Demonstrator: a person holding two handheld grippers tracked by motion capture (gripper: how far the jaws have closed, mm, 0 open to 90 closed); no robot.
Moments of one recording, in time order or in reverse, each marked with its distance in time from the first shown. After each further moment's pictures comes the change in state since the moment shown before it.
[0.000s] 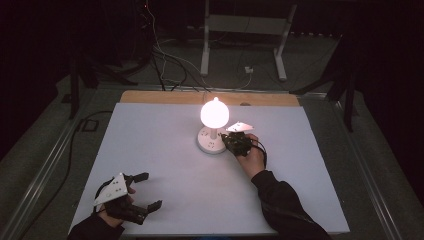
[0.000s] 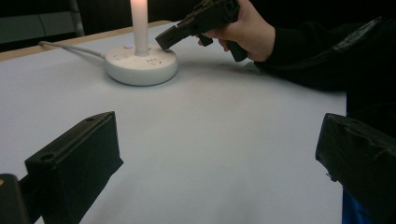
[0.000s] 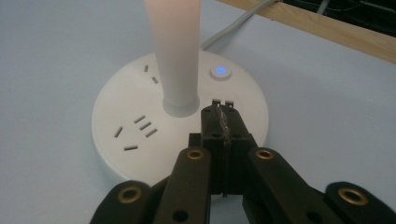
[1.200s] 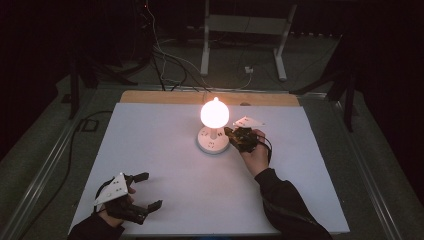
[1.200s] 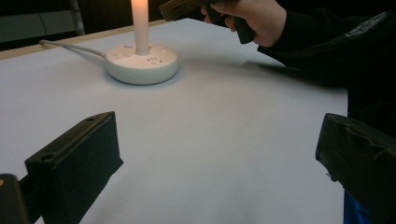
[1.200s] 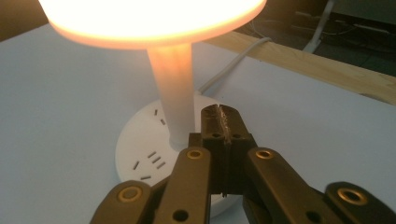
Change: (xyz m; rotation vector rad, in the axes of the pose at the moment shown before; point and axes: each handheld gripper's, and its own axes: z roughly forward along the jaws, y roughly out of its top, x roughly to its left) left arm 0.000 0.000 0.001 0.002 0.001 0.002; right arm -0.006 0.017 -0.029 -0.113 0.018 0.036
